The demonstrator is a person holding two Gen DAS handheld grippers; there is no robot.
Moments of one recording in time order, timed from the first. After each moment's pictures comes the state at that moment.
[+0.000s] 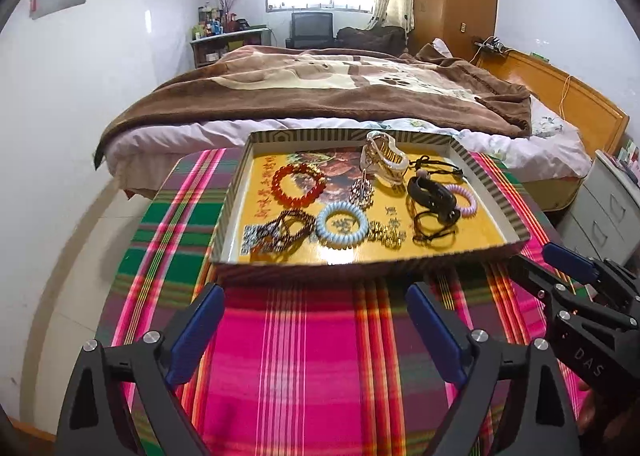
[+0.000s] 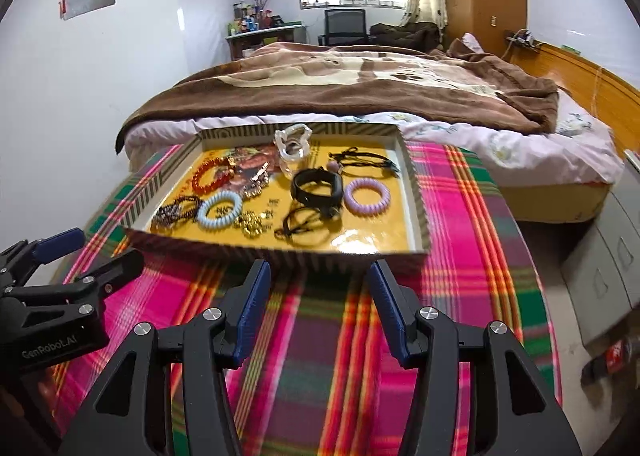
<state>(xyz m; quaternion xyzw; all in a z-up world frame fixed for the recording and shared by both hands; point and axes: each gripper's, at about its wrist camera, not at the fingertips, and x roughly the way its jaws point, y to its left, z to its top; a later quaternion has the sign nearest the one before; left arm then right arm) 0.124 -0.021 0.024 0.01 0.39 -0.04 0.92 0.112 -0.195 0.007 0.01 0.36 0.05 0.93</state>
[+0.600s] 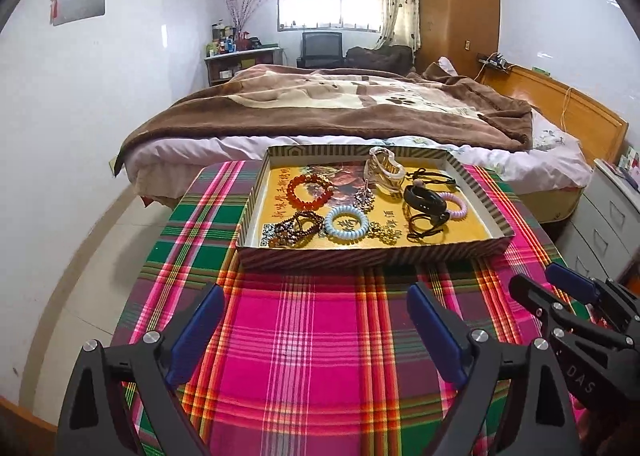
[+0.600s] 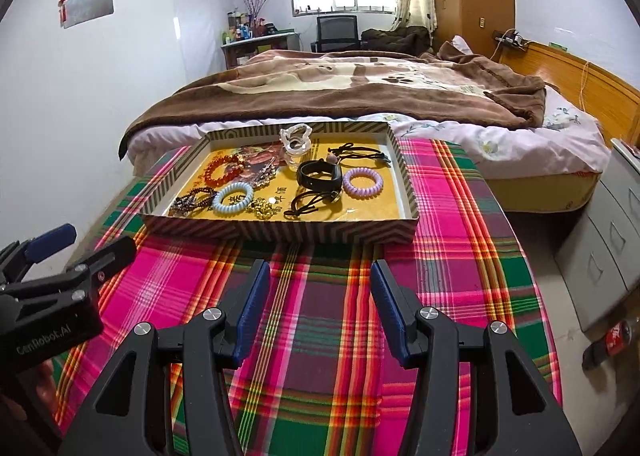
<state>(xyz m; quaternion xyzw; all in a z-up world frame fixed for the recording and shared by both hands) 0.080 -0.019 0.041 0.01 0.35 -0.02 0.94 0.072 -0.192 0.012 0.03 0.35 0.04 0.94</state>
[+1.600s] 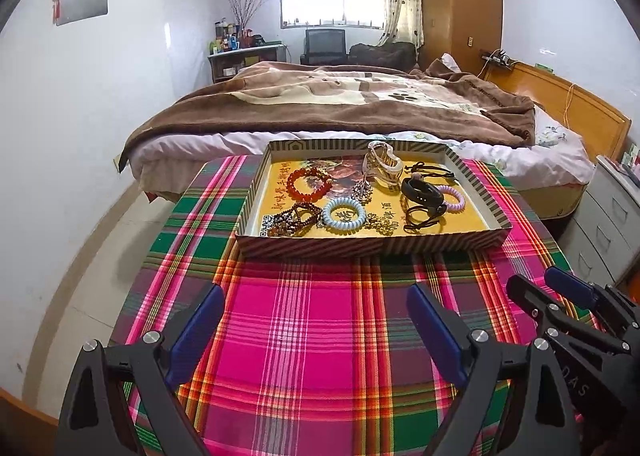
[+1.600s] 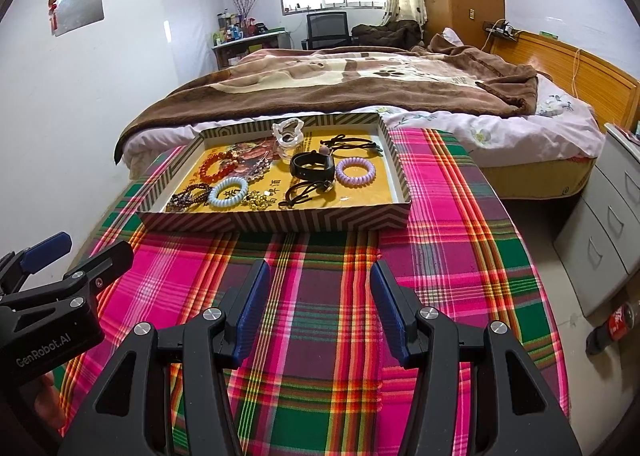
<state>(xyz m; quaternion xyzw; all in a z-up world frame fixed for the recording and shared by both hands) 0.071 -0.026 0.039 0.01 0.36 -0.01 0.93 0.066 -0.197 0.007 0.04 0.35 0.03 0.93</state>
